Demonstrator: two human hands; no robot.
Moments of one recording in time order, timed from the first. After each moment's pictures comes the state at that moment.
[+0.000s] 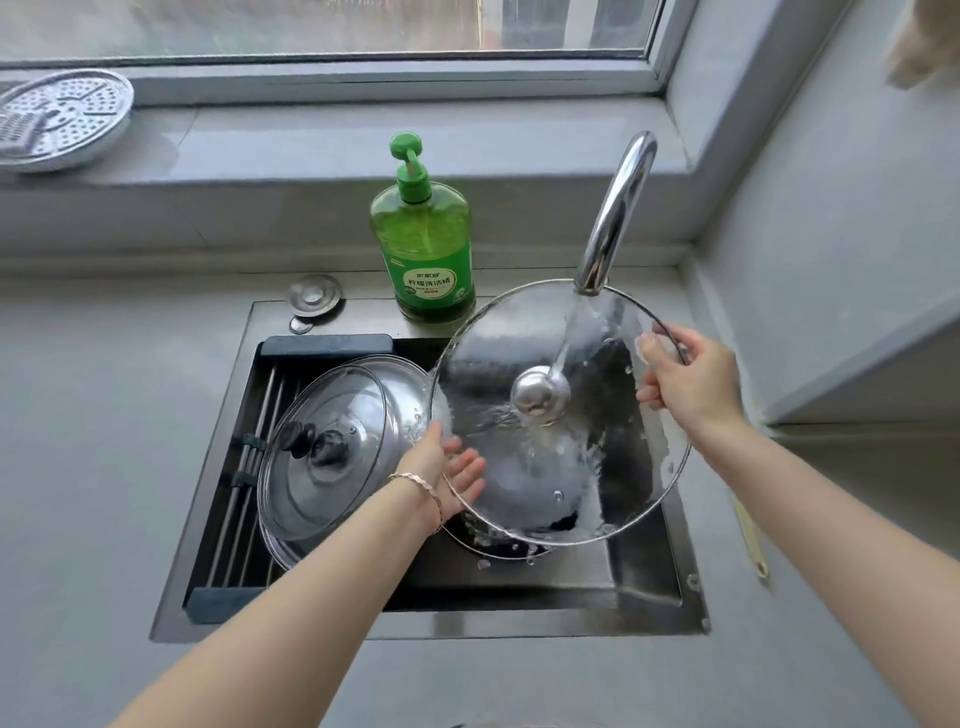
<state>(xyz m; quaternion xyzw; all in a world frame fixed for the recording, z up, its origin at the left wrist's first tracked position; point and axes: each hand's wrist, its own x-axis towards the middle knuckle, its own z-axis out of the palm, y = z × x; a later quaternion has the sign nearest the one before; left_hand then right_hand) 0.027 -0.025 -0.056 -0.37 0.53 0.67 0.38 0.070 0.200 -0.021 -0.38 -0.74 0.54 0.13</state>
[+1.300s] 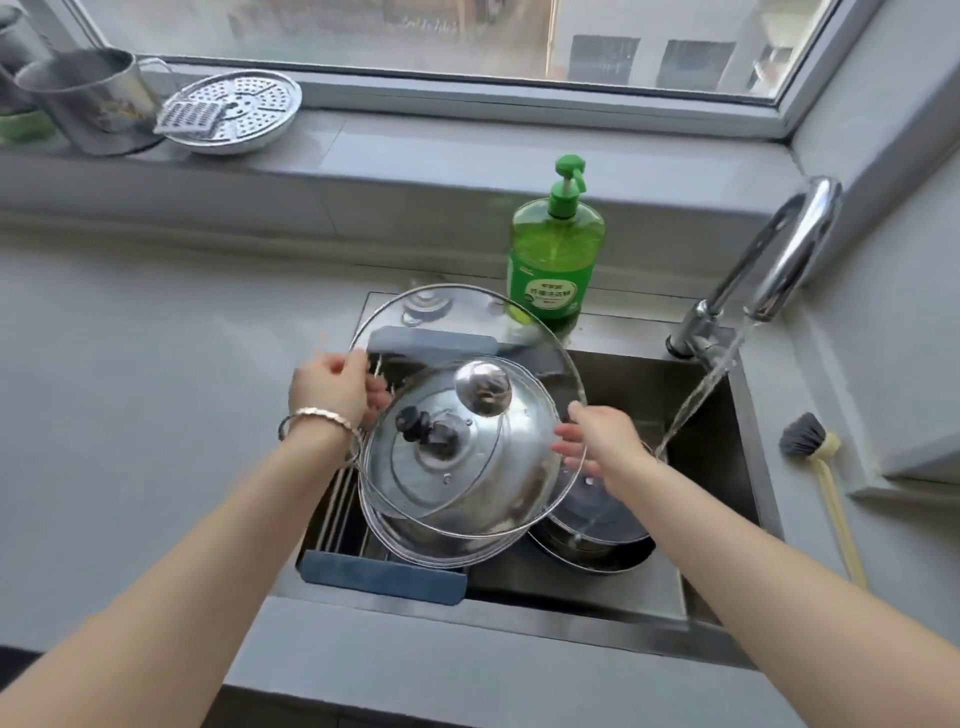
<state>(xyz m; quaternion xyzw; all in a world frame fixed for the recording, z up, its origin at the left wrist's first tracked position) -0.042 -0.204 0.013 -0.20 0.80 0.56 0.06 0.020 0.025 -0.052 -0.41 -0.61 0.67 -0.11</state>
